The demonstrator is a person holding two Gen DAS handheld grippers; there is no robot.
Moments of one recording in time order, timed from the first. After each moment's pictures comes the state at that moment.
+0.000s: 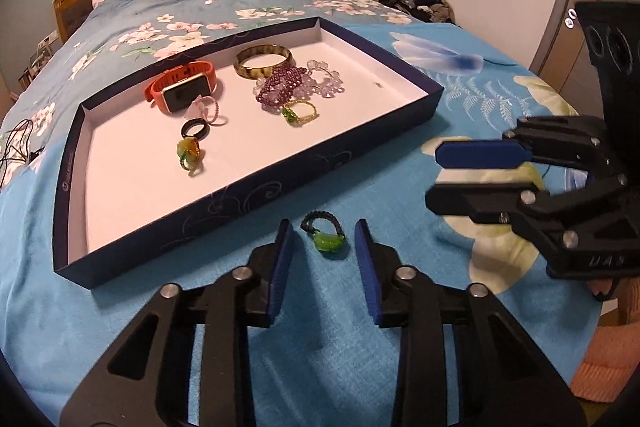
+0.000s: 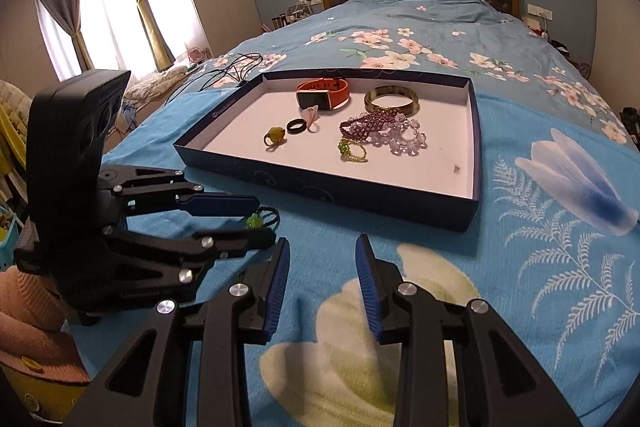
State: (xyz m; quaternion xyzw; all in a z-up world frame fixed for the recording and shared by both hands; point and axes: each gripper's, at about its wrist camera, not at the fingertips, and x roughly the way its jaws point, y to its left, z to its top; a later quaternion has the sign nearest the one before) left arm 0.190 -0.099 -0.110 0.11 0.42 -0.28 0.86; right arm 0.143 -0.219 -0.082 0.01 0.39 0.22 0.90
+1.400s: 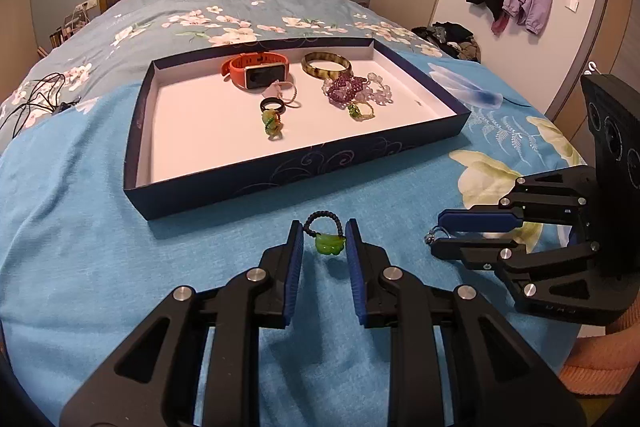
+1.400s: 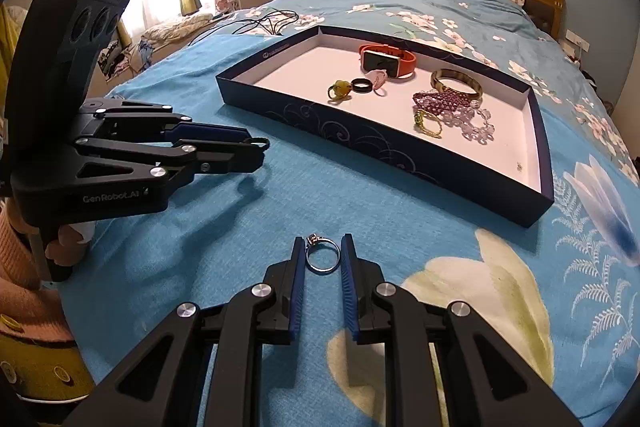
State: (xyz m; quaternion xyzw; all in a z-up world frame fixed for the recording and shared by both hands) left arm 0.171 -0.035 -0.101 0.04 0.40 -0.23 0.88; right arm 0.126 -0.166 -0.094 -0.08 0.42 0.25 0.87
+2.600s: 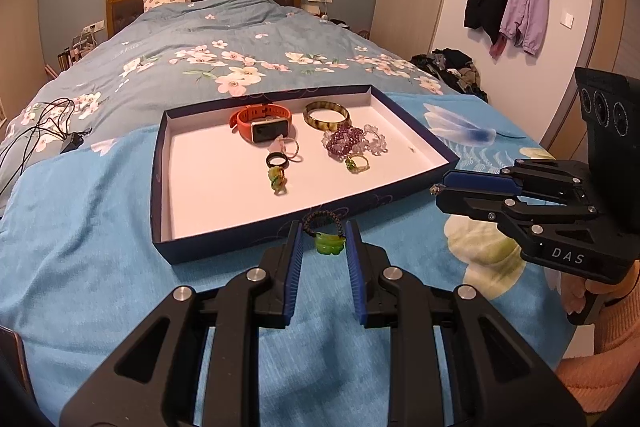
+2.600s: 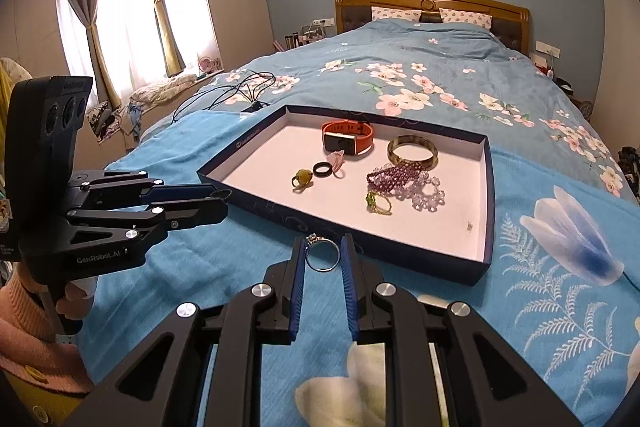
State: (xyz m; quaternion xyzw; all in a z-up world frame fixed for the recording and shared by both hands) left arm 0.167 -0.032 -0.063 0.03 0.35 -0.23 0.91; right arm 0.143 -0.194 -0.048 -0.02 0.34 0.22 0.91
